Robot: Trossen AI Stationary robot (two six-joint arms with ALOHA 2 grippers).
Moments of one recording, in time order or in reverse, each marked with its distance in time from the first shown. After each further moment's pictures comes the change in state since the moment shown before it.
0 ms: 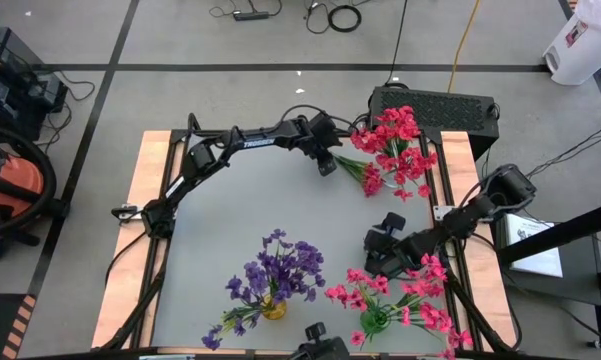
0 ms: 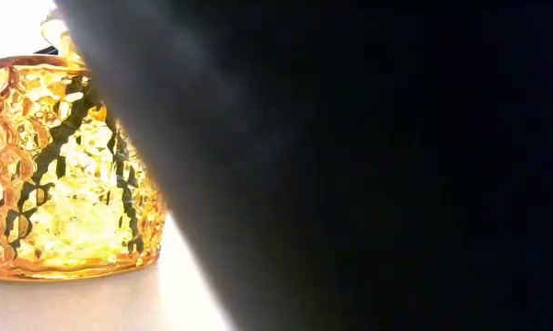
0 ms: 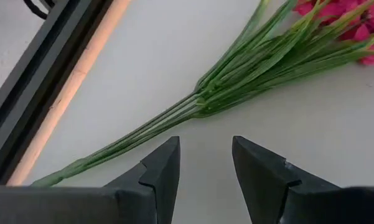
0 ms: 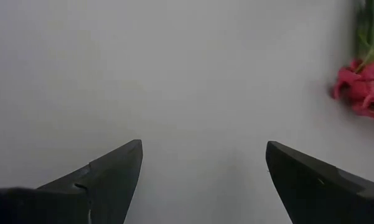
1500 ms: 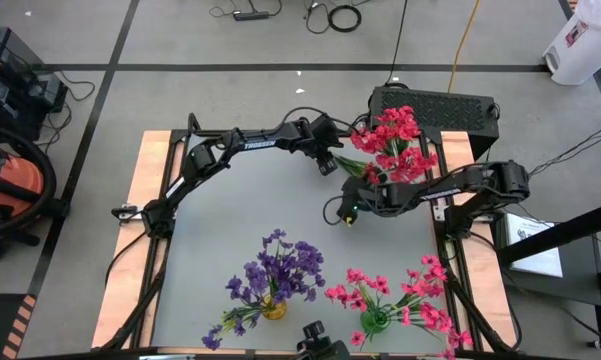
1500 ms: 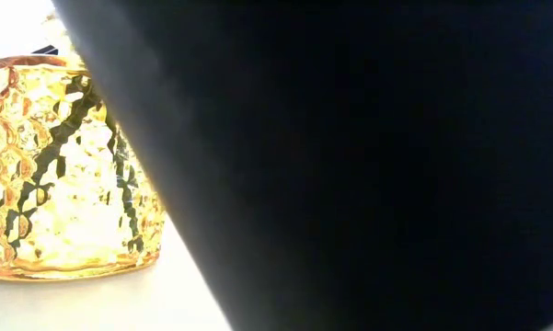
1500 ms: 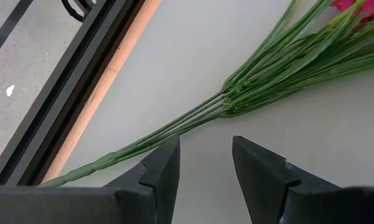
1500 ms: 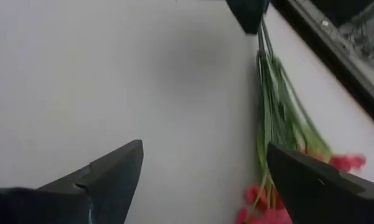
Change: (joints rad) left arm -0.014 -0.001 -0.001 0.003 -0.134 0.000; right arm -0.612 0.000 0.108 0.275 -0.066 -0.472
